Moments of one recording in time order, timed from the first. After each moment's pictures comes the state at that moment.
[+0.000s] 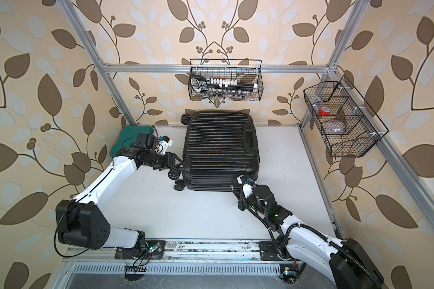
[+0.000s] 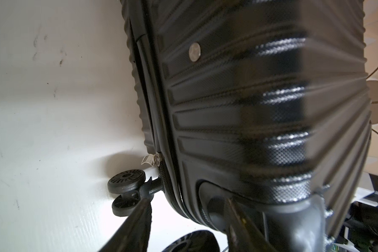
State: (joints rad) left arm -0.13 1.41 1.18 -0.80 0.56 -0.24; right arm 0.60 0.91 0.22 0.27 -0.15 0.20
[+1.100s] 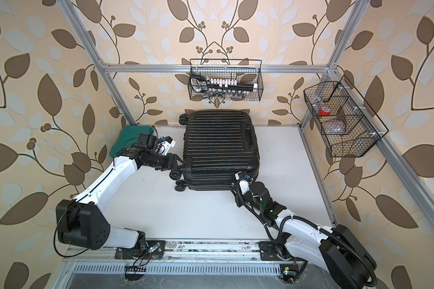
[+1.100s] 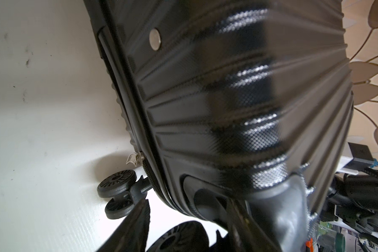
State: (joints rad) left arm -0.14 1.41 1.18 -0.81 0.61 -0.19; right arm 0.62 1.06 0.27 0.35 -0.08 0.25
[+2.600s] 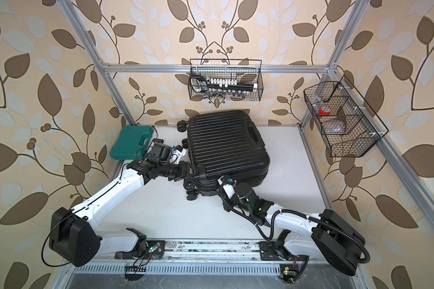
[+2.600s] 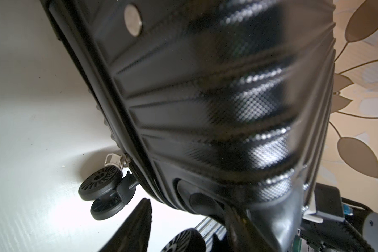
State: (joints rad) left arm -0.41 1.29 1.01 -0.60 0.54 -0.62; right arm 0.85 1.21 0.40 0.33 -0.06 0.19
